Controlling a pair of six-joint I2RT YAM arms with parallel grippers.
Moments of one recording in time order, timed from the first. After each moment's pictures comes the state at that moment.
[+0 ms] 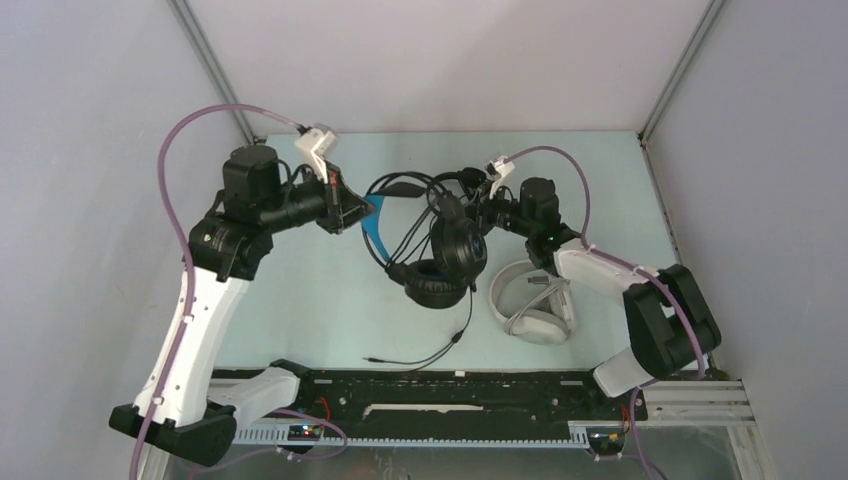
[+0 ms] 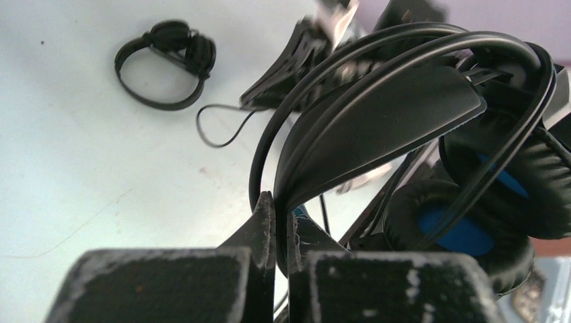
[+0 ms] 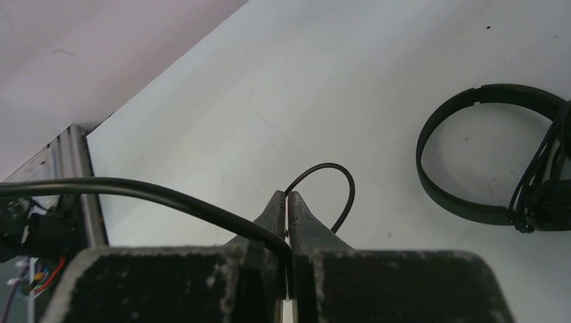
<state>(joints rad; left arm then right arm) -0.31 1.06 1.47 -0.76 0.58 -0.22 0.49 1.55 0.84 0.57 -0.54 0.30</state>
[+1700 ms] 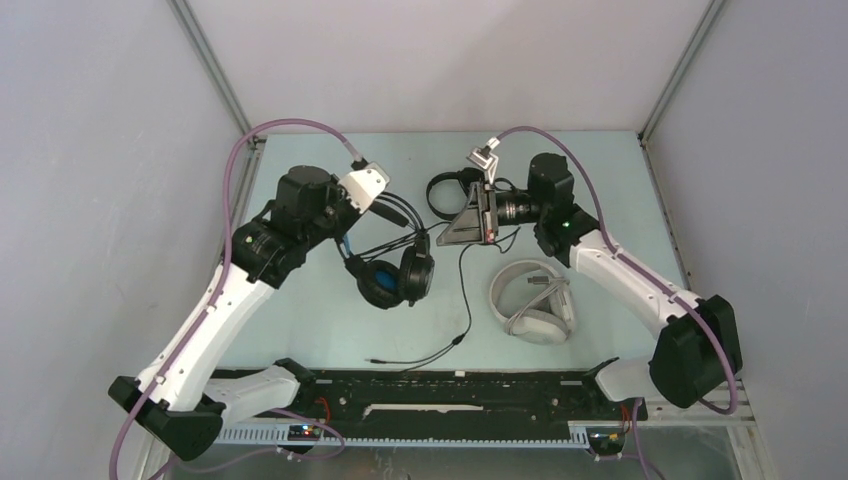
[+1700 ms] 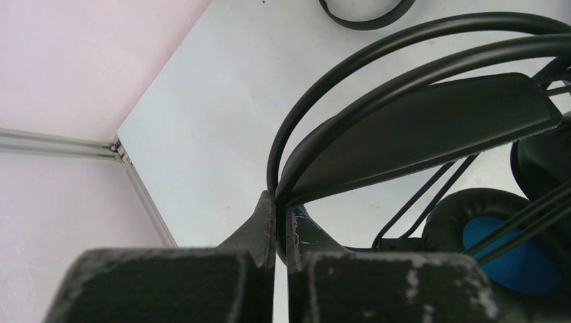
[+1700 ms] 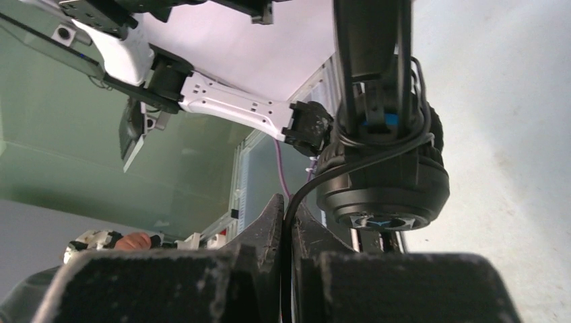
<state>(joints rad) -0.53 1.07 1.29 -0.74 -0.10 0.49 0.51 1.38 1.07 0.21 -1.16 0.84</state>
